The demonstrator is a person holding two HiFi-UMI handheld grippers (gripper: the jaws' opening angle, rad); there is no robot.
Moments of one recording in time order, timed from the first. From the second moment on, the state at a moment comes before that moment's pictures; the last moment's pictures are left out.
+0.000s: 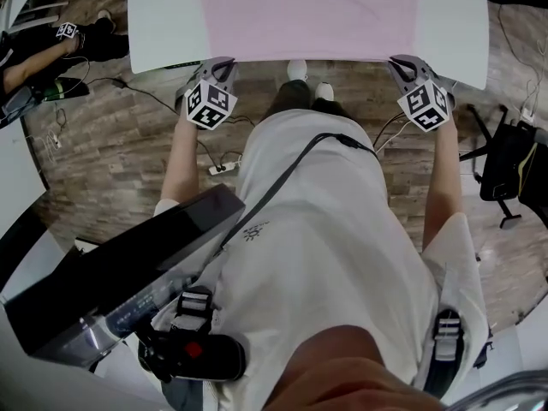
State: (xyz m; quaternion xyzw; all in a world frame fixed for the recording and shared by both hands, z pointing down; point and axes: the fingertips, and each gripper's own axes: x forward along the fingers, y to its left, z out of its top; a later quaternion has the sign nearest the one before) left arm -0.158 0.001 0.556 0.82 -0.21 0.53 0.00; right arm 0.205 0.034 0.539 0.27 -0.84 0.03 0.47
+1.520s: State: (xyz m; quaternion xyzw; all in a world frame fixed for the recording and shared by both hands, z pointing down) left arm -0.134 -0.334 0.549 0.81 -0.19 0.55 -0.10; right arm 0.227 -0.274 0.535 0.32 -0.76 -0.06 0.56
